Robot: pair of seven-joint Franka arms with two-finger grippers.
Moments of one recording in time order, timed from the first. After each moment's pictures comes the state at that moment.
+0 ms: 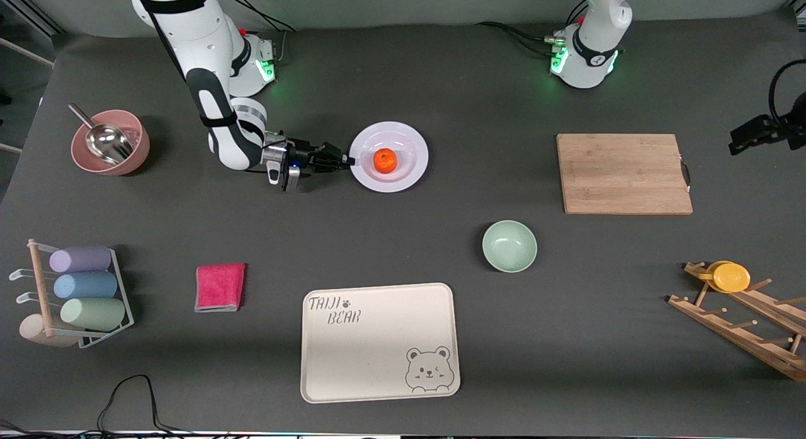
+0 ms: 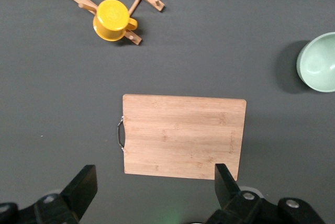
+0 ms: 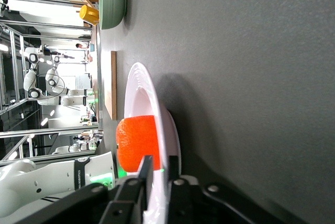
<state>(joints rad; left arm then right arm) -0.04 -0.18 0.14 -1.89 0.09 1.66 0.07 0.71 0.42 -0.29 -2.60 1.99 1.94 -1.41</state>
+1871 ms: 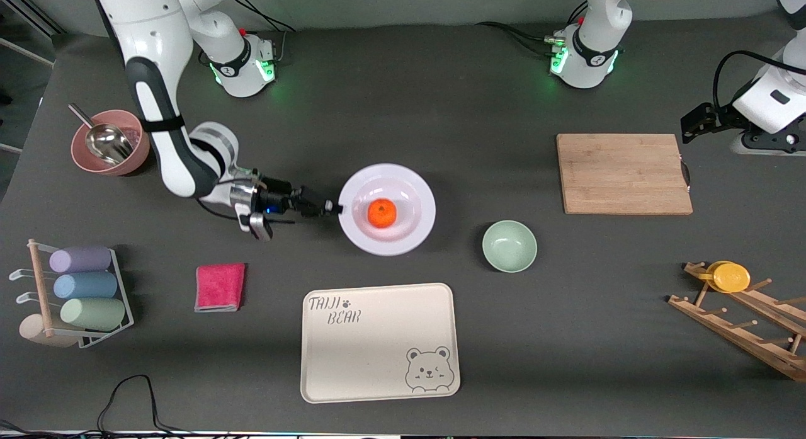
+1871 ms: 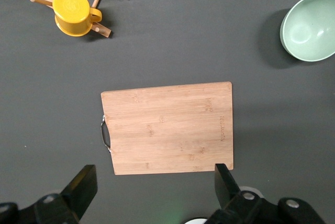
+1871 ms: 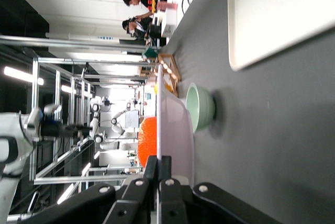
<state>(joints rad) -0.10 -0.24 0.11 -2.02 0.09 1.72 0.08 0.53 0.42 -0.30 -2.18 1.92 1.89 -1.05</state>
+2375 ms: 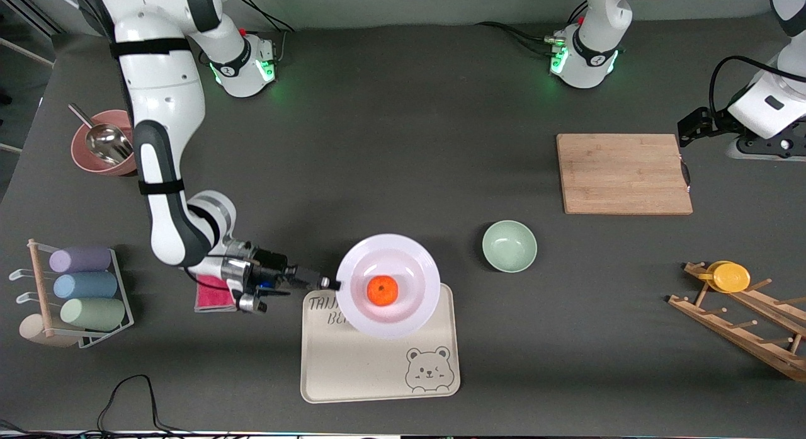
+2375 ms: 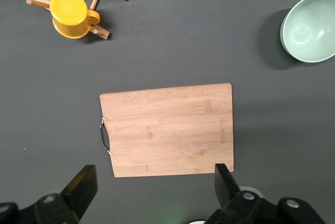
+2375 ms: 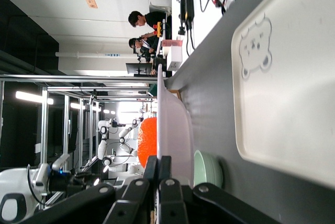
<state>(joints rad) -0.10 -0.23 0.11 -2.02 0.09 1.73 0.08 0.43 0.79 -0.30 -1.60 1.93 1.86 -0.80</state>
